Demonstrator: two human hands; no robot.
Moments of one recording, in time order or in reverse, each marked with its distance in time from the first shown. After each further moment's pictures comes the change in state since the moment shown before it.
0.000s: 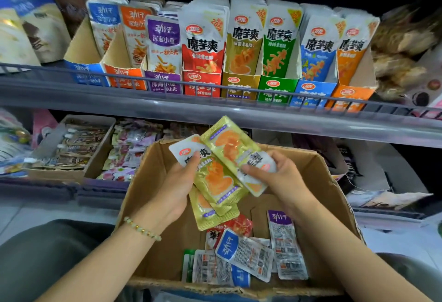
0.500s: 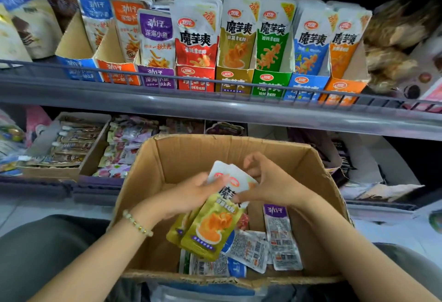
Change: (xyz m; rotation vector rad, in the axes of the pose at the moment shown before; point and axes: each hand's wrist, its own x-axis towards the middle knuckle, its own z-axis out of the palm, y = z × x) left_hand -0.022 0.004 0.007 0.644 -0.477 -0.014; right_hand -0.003 0.003 -0.010 -0.612 -0.337 -0.040
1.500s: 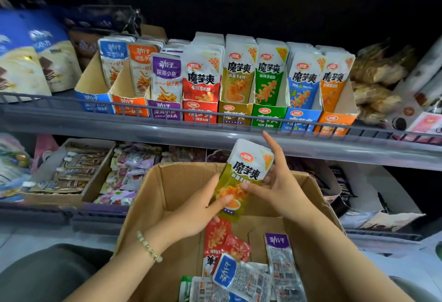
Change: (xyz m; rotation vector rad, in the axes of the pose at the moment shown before) left_hand 0.013 0.002 -0.005 0.103 0.075 0.257; right_hand -0.007 -0.031 -0.016 0.328 0.233 -0.322
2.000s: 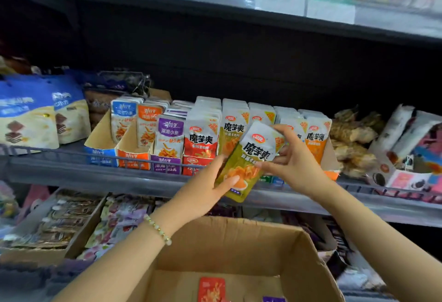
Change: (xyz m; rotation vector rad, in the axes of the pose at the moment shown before) left_hand 0.050 0.092 -0.060 0.301 0.254 0.268; right_hand 0.069 -0.110 -0.053 -0.294 0.106 -0.226
